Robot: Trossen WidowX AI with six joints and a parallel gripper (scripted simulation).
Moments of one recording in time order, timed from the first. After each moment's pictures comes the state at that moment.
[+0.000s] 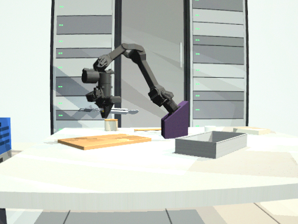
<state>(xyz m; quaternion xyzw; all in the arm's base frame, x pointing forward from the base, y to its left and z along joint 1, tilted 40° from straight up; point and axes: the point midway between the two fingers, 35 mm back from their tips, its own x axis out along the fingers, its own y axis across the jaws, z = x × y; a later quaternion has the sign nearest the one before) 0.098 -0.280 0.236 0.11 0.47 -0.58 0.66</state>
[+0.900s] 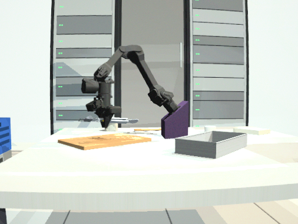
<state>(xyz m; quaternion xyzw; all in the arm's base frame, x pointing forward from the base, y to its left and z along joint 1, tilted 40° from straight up) 0.093 -0.308 0.203 0.11 0.47 -0.58 0.66</state>
